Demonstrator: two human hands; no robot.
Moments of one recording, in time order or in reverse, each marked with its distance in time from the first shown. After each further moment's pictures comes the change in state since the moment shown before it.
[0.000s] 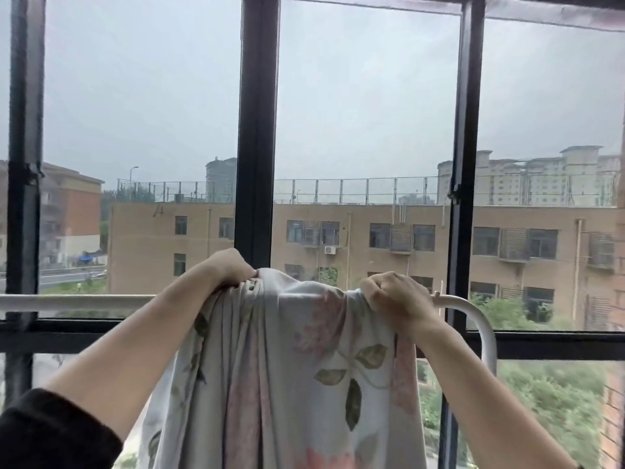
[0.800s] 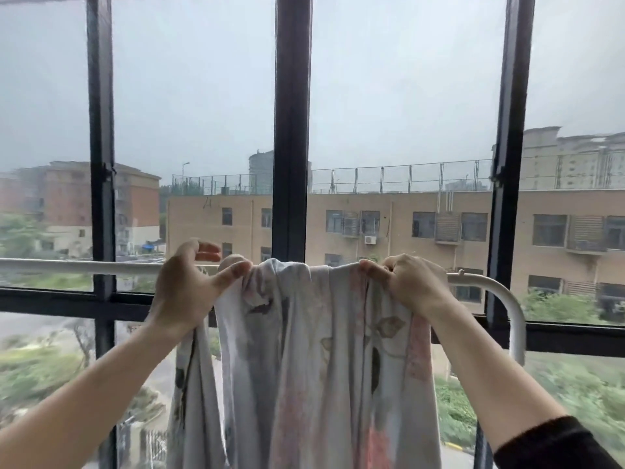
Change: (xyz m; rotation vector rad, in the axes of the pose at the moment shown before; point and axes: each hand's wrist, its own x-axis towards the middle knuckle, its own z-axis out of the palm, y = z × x) left_hand -0.134 -0.067 -0.006 -0.425 0.639 0.233; right_hand 0.003 0.008 0.011 -0.058 0.019 -0.076
